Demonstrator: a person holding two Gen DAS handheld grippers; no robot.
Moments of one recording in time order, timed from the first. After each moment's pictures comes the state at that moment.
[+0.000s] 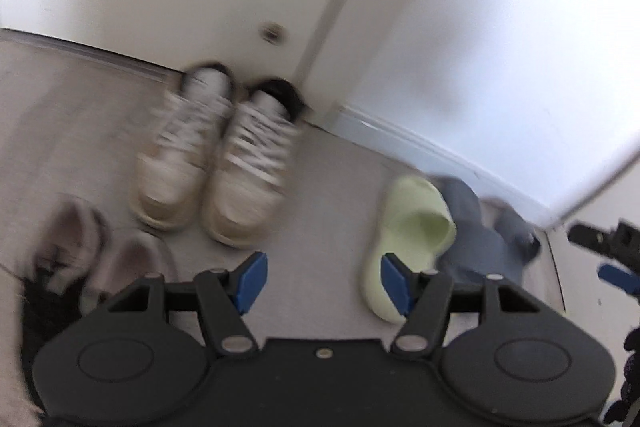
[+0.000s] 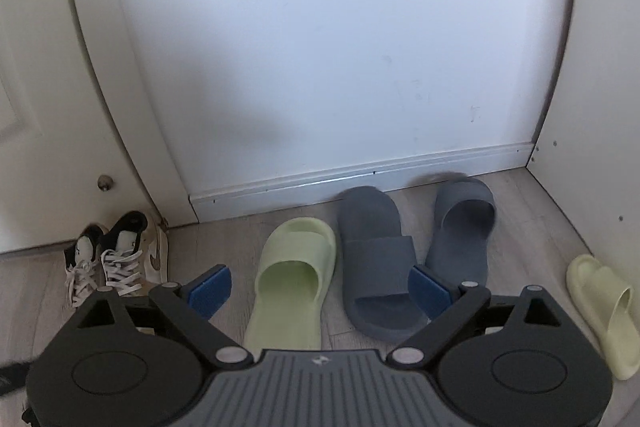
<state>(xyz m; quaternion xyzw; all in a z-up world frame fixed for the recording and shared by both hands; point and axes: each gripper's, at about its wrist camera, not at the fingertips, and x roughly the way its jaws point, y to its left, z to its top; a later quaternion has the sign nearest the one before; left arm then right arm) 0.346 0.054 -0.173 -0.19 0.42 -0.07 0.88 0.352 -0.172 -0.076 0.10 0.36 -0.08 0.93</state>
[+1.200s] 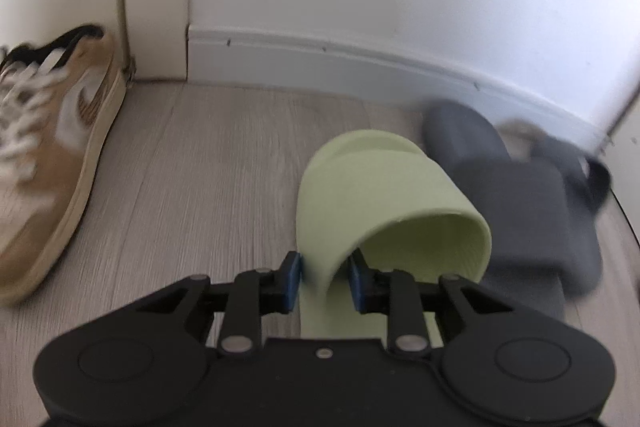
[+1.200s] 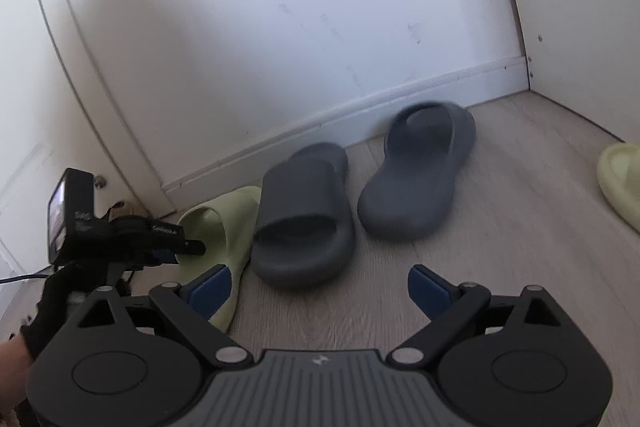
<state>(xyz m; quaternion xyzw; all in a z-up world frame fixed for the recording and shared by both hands) 0.456 -0.105 -0.296 -0.07 0.42 -0.09 0.90 0.262 -0.329 -0.242 0.20 0.28 0.02 0.94</state>
